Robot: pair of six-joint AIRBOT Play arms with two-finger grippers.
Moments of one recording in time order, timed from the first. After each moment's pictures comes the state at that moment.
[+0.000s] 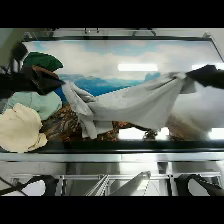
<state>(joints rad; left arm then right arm) 0.27 -1.38 1.15 0.28 -1.64 -1.06 -0.31 -1.05 1.04 -0.63 1.09 1.09</state>
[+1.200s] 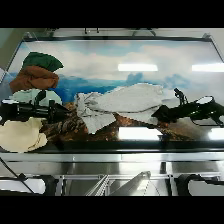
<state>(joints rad) 0.34 -1.61 0.91 0.55 -1.44 -1.06 -0.17 -1.53 0.80 -0.70 1.03 1.05</state>
